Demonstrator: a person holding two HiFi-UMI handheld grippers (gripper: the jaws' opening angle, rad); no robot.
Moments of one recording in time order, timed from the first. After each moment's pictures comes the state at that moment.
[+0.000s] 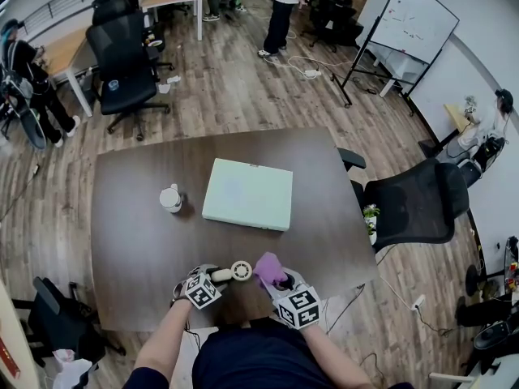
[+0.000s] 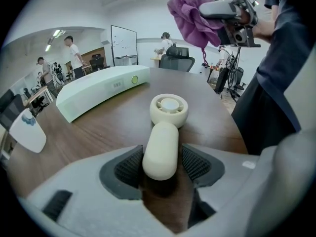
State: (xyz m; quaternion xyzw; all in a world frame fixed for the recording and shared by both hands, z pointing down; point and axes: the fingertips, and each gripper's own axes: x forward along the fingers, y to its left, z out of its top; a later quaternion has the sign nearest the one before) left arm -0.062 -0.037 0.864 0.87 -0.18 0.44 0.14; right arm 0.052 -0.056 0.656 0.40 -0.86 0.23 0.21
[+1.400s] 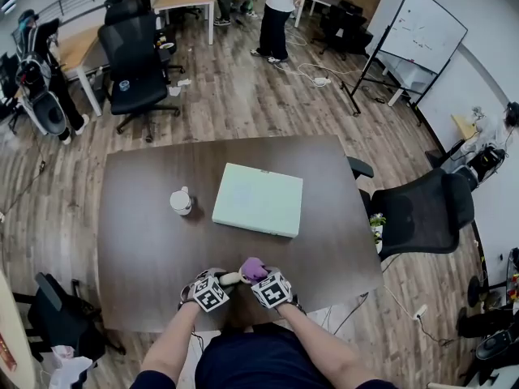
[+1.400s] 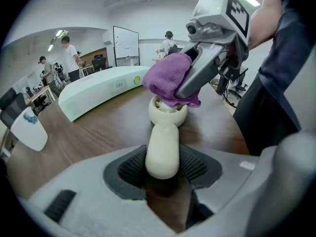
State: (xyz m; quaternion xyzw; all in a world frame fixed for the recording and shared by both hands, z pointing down) left arm -0.063 -0.040 0.863 0.87 -0.19 0.44 0.14; right arm 0.004 -0.071 0.806 0.32 -0.81 0.24 0.42
